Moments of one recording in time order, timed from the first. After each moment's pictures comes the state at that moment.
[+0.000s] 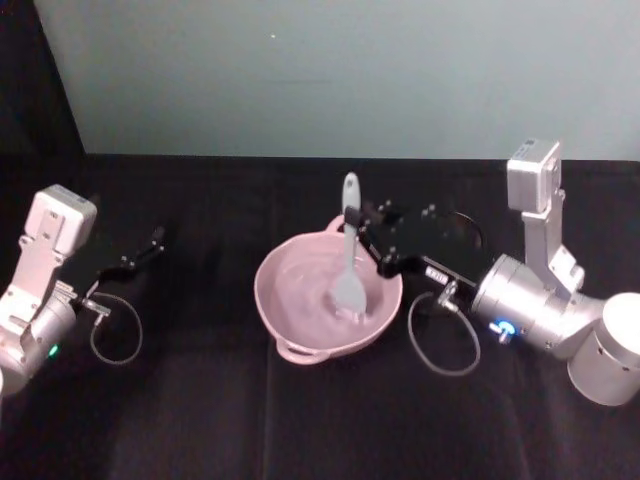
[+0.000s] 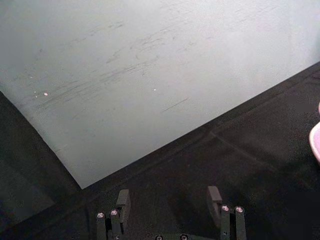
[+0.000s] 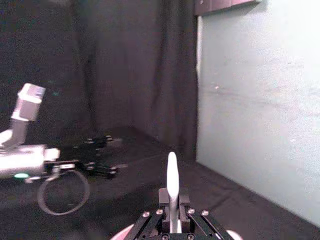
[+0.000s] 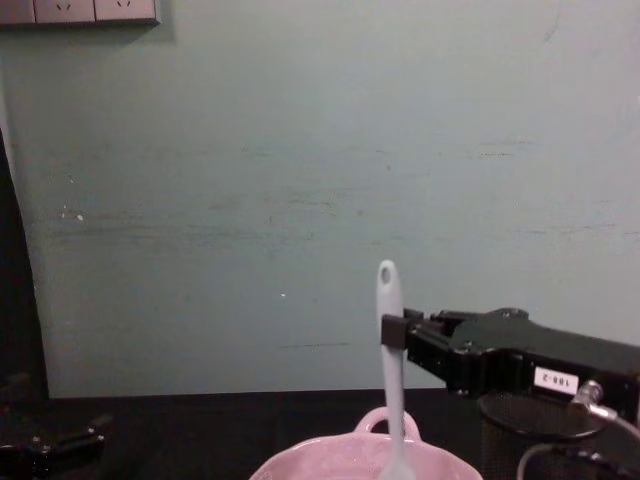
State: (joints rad) left arm -0.20 0.60 0.45 -1.41 -0.25 -0.12 0.03; right arm 0.32 0.42 -0.46 -1.44 0.47 -0.10 0.56
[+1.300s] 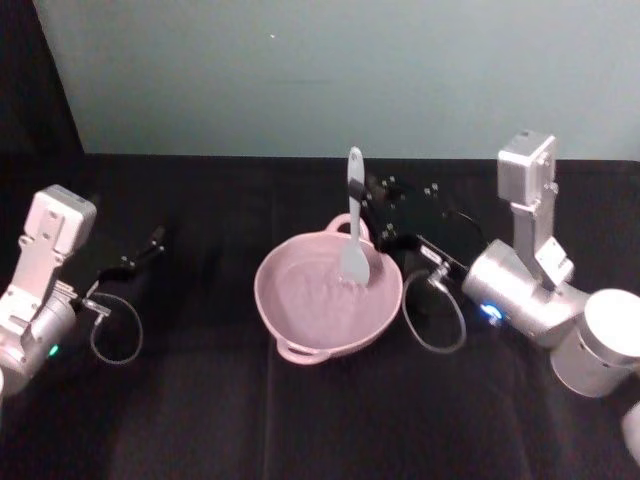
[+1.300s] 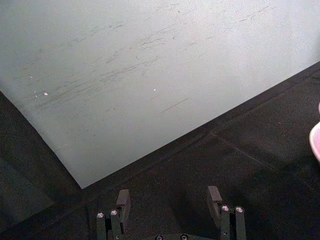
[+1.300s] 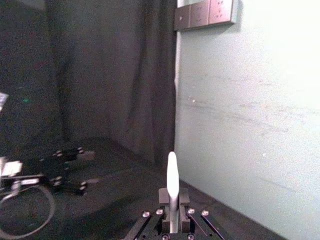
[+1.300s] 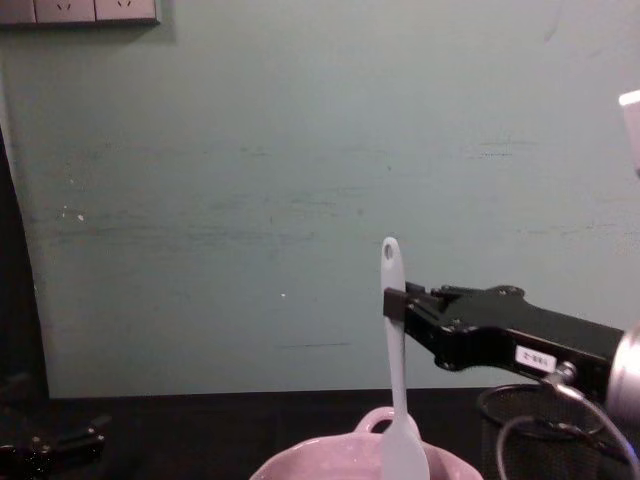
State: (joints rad) left arm -0.20 0.60 0.45 -1.41 -0.25 -0.12 0.03; right arm 0.34 0.34 -0.43 -1.38 0.38 -0.18 0.49
